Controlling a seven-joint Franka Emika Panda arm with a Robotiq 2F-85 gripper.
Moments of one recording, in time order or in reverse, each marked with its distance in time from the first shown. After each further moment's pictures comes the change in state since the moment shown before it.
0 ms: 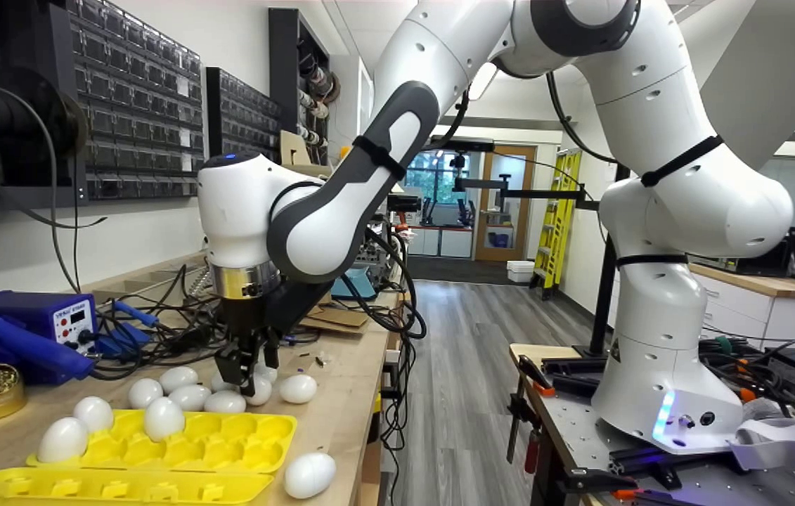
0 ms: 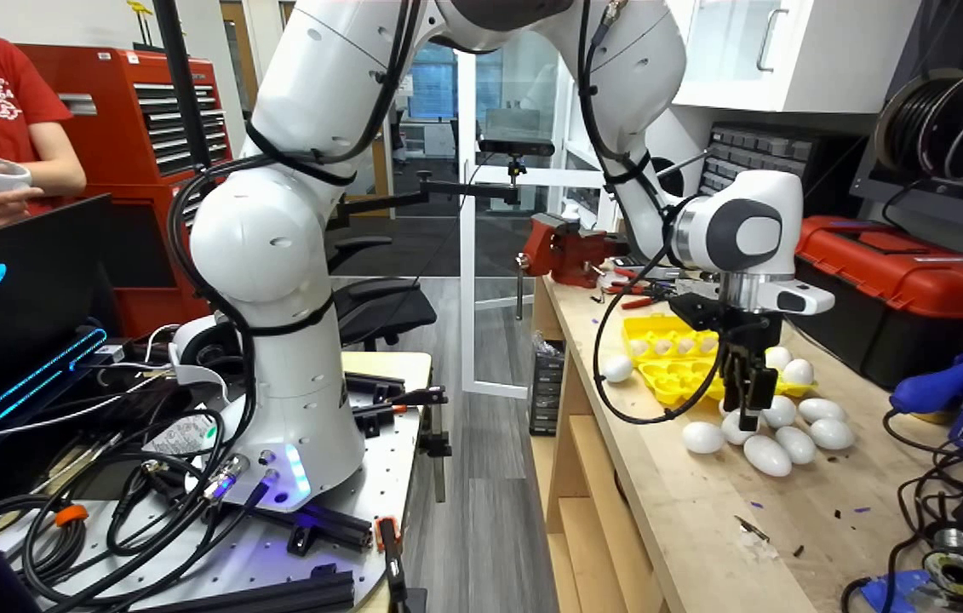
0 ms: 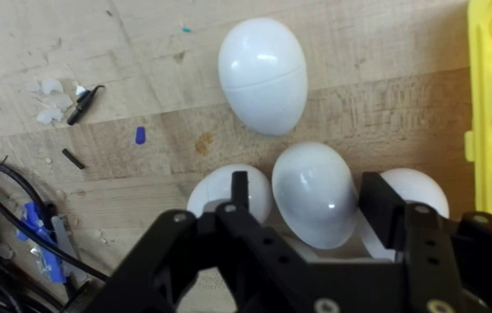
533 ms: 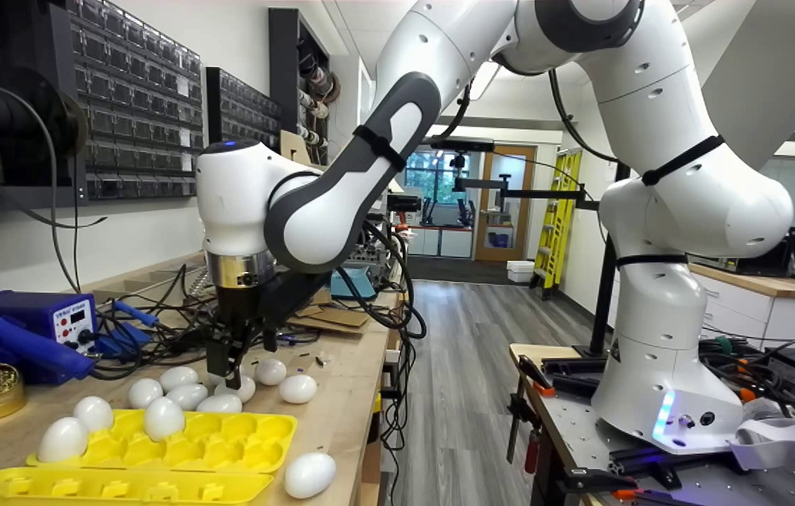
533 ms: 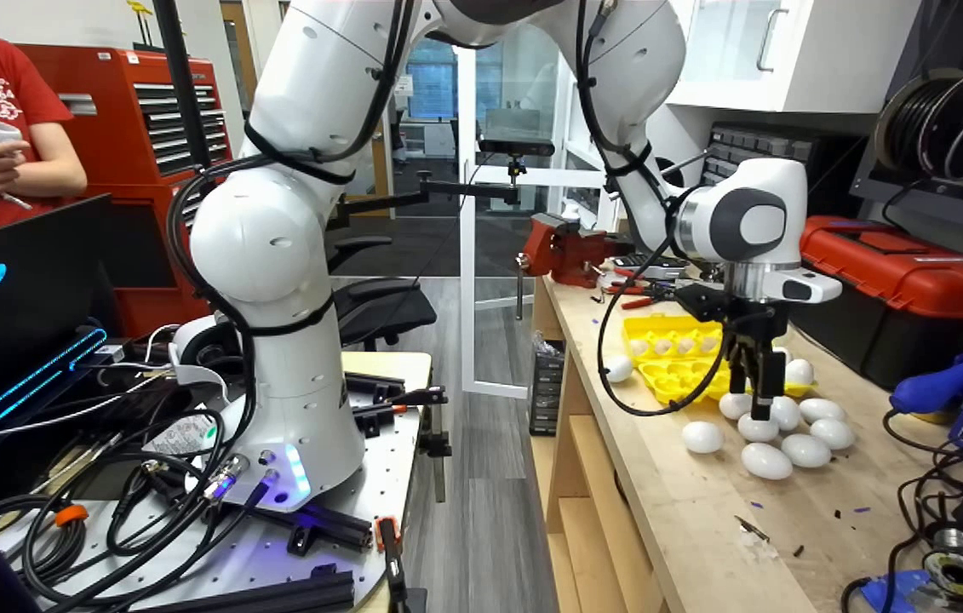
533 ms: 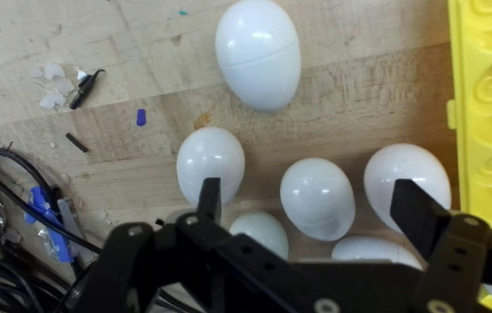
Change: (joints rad) arm 0.000 -0.022 0.000 0.006 0.000 0.004 0.015
